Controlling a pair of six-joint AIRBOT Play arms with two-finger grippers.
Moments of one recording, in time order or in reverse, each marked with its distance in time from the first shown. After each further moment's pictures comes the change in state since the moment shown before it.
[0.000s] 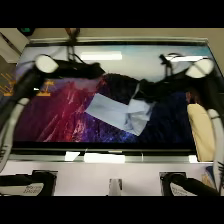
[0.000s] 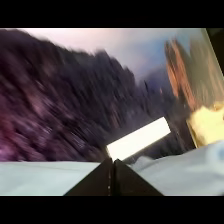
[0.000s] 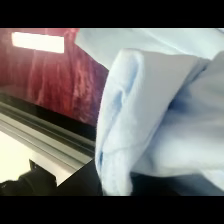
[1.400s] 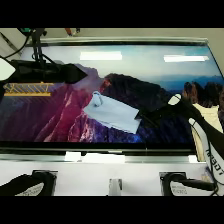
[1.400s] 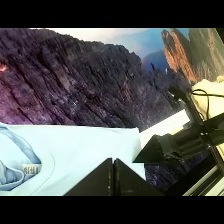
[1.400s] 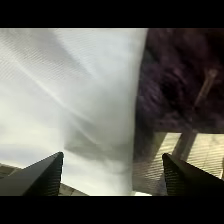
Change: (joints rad) left arm 0.027 0.269 -0.137 0.079 -0.156 0.011; right arm -0.124 -0.124 -0.451 -0.036 -0.241 -0.014
